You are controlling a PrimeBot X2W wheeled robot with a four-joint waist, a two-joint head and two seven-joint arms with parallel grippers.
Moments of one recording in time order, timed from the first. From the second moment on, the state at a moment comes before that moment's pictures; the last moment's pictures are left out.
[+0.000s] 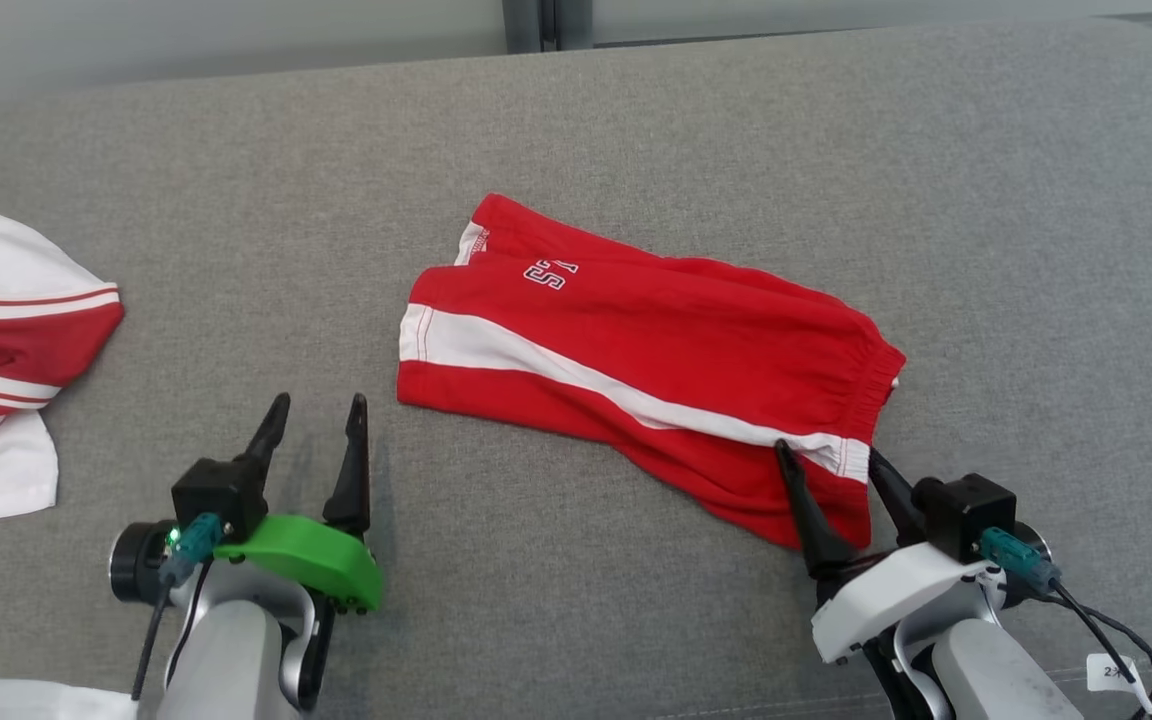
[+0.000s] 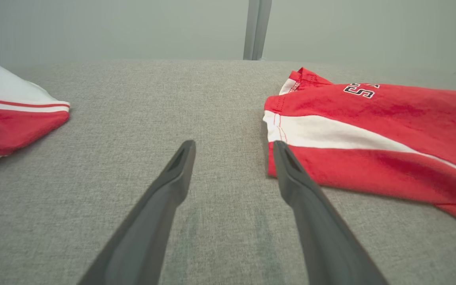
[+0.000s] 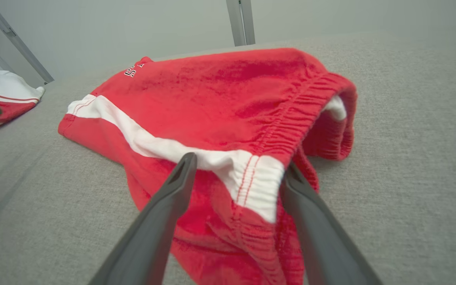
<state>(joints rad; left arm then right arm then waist) -0.29 0.05 -0.09 0.52 -0.17 -0.12 -0.26 -0.19 -0.09 0.23 0.38 0.27 0.13 -0.26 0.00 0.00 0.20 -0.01</state>
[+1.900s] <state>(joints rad) -0.45 0.11 -0.21 0.68 -0.38 -0.13 -0.26 -0.17 -0.17 0.32 0.29 0.38 0.13 -0.26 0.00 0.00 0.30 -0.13</state>
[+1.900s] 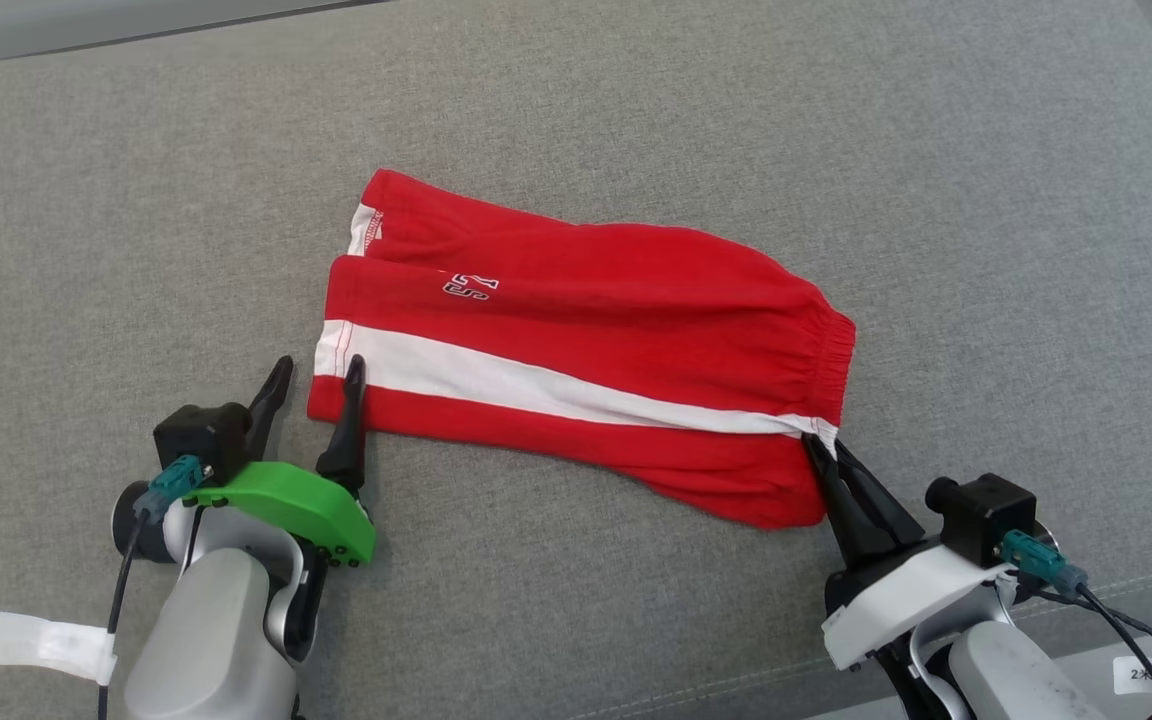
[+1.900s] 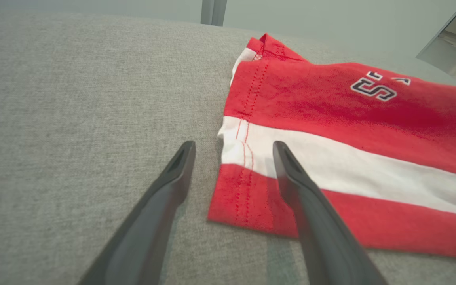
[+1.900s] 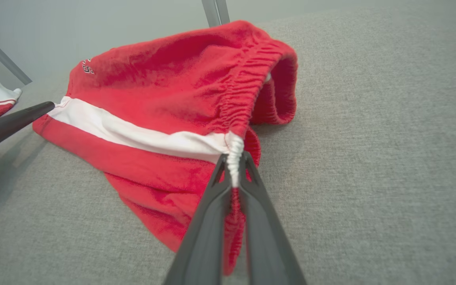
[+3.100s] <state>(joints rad) -0.51 0.20 -0.38 0.52 -0.50 -0.13 -0.26 -0.24 -0.17 0.28 0.22 0.44 0.13 -0.26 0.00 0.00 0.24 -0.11</state>
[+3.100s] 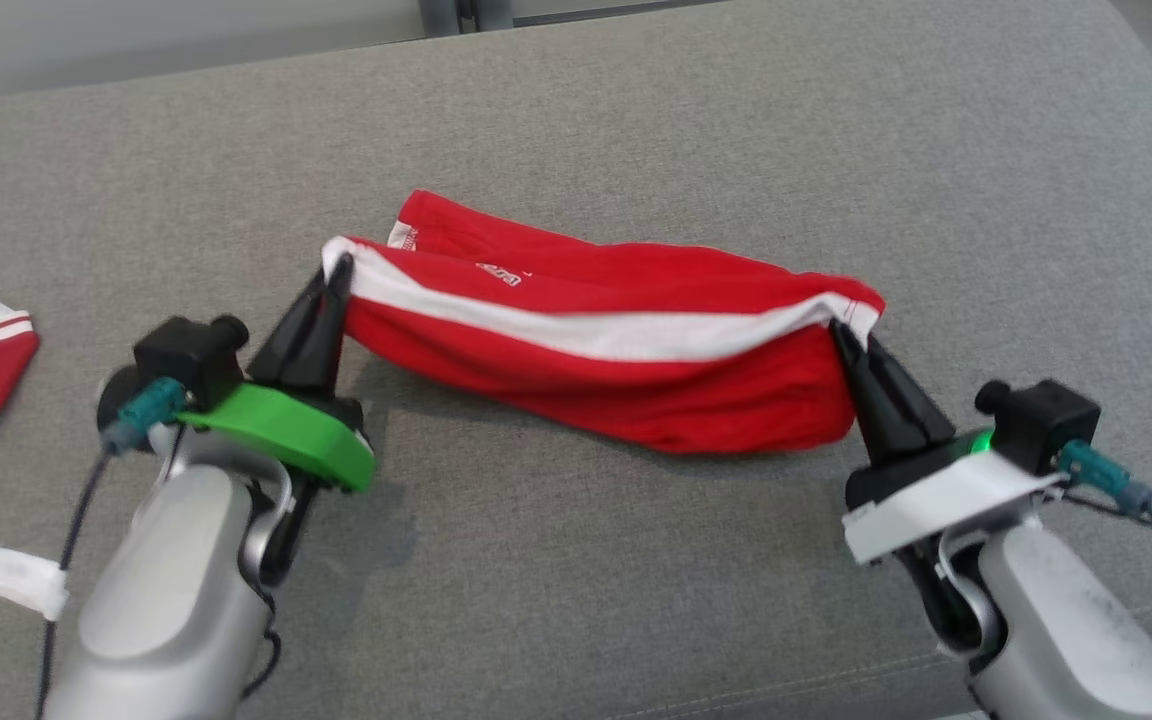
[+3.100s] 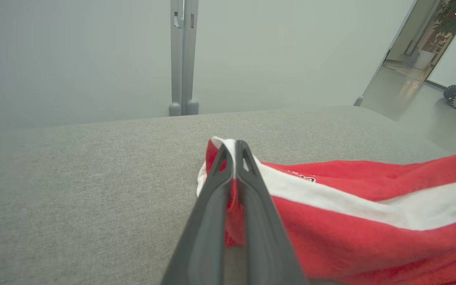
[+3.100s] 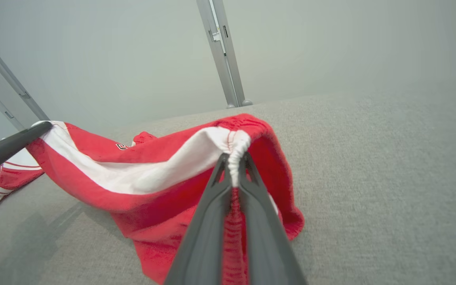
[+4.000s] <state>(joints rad) -1.31 0.34 -0.34 0.45 -0.32 -0.13 -0.26 -1.42 -0.30 0.38 0.69 0.23 0.13 -0.26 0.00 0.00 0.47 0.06</state>
